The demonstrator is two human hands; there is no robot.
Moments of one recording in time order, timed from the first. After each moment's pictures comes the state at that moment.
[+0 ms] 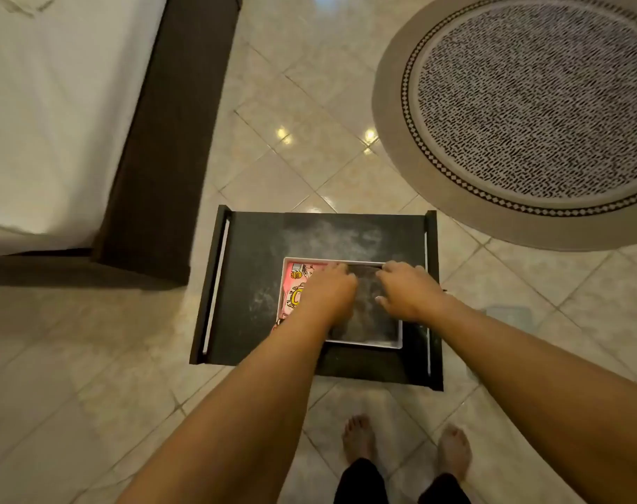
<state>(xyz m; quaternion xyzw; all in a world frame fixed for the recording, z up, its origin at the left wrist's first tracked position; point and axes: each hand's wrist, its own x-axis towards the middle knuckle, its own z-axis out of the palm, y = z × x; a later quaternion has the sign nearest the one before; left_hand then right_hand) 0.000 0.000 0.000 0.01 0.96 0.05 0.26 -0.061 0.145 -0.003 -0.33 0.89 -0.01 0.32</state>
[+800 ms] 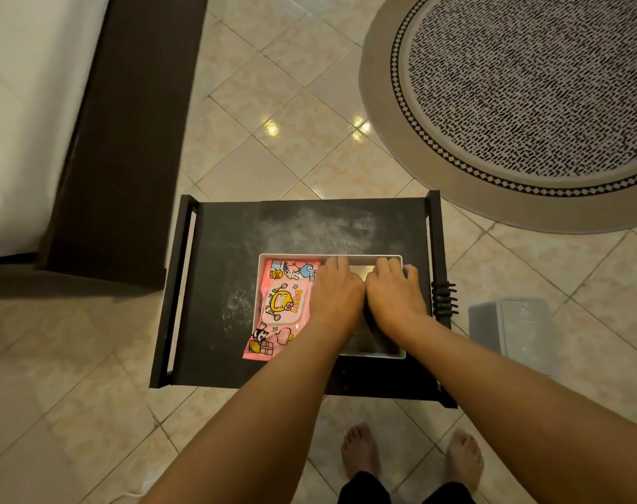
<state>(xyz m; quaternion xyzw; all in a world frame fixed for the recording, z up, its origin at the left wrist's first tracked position) -0.013 0.029 -0.081 -0.01 0.98 -0.04 0.21 -0.044 0.128 -0.093 -0.28 0.93 0.02 0.22</state>
